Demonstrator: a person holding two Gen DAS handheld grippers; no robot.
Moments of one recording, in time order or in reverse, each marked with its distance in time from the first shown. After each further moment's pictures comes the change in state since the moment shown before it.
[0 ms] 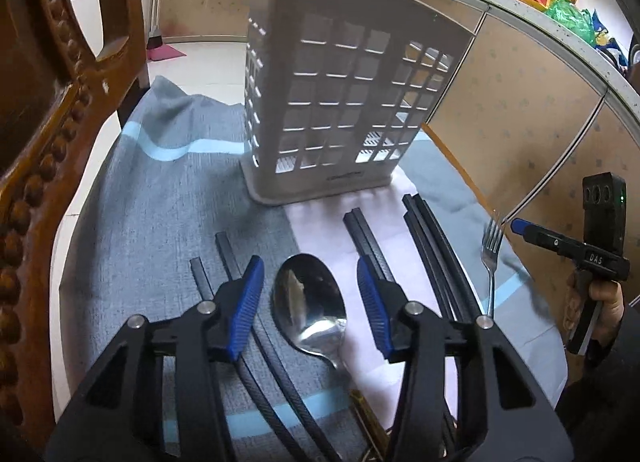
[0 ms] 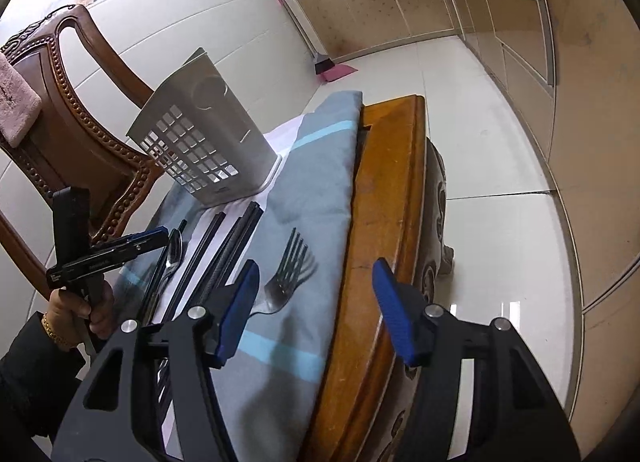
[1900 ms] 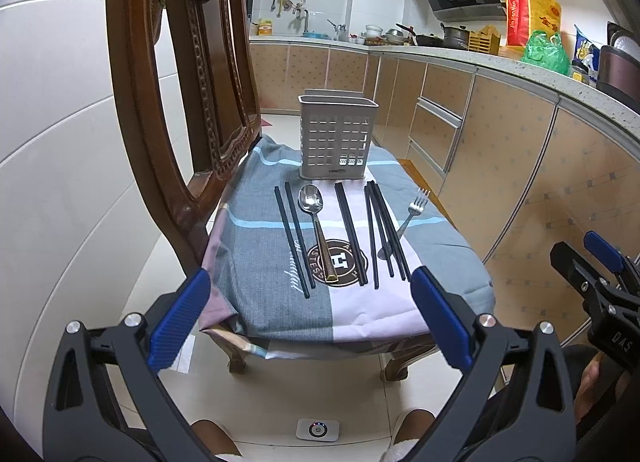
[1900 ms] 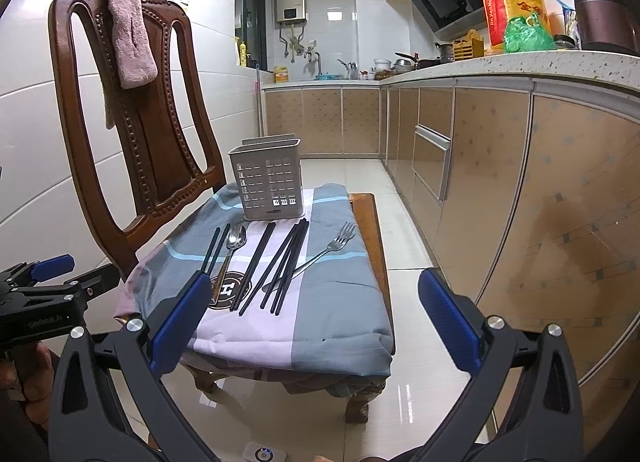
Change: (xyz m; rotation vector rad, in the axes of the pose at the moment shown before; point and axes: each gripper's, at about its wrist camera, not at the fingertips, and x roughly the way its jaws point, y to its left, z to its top) left arm -0.252 -0.142 -0.185 -0.054 -0.310 0.329; right arm -0.195 0.236 -0.178 -0.230 -0.407 -0.431
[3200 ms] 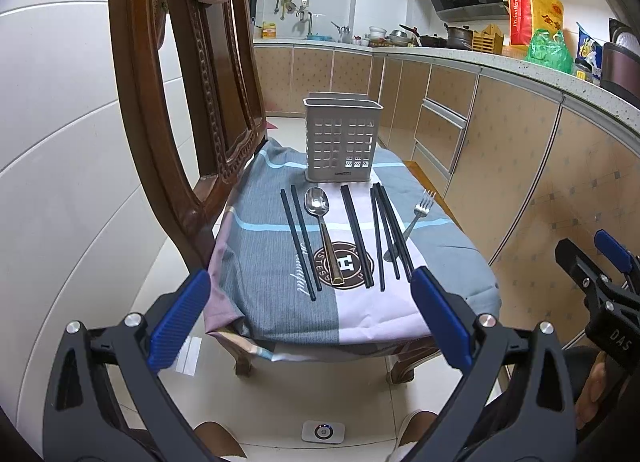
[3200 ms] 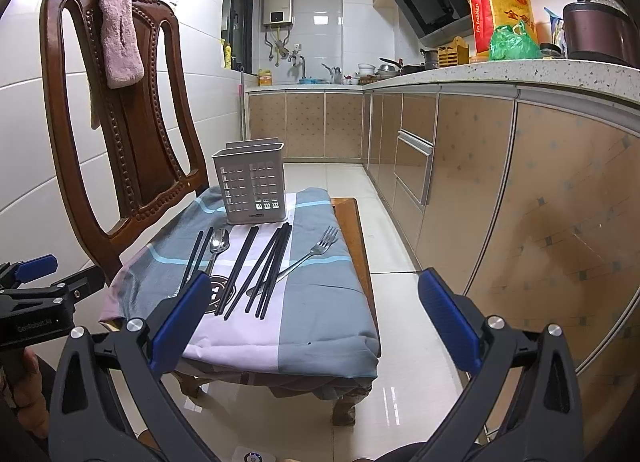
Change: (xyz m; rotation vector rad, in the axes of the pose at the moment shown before) left arm 0.000 0.004 0.001 0.003 -0.008 0.020; right arm -0.003 0.004 0.000 -0.007 -0.017 -0.083
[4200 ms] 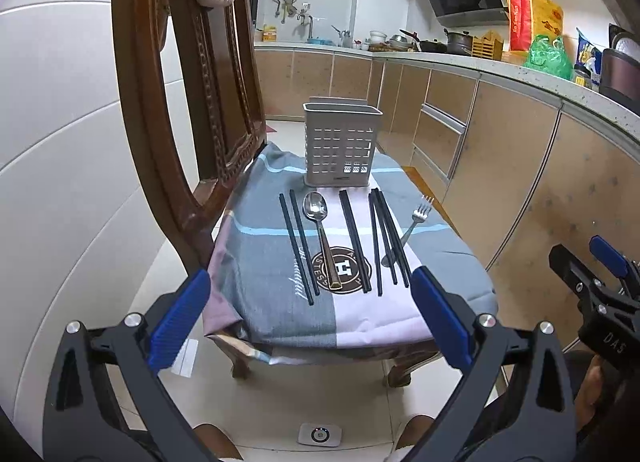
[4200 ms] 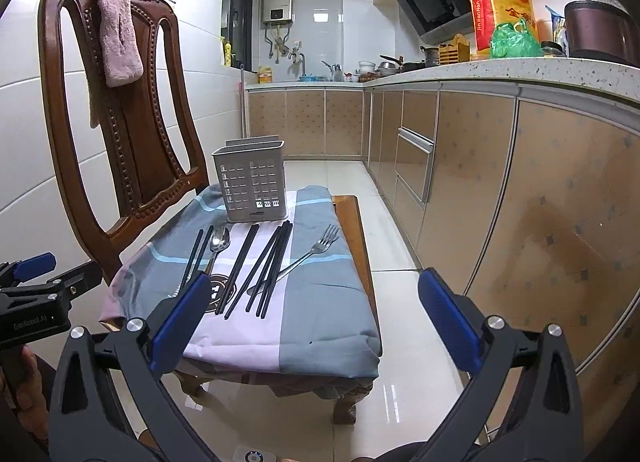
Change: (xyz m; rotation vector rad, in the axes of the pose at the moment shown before) left arm -0.001 -0.003 0.004 -0.011 -0.013 0.002; right arm 0.003 0.004 0.002 0.003 0.011 0.000
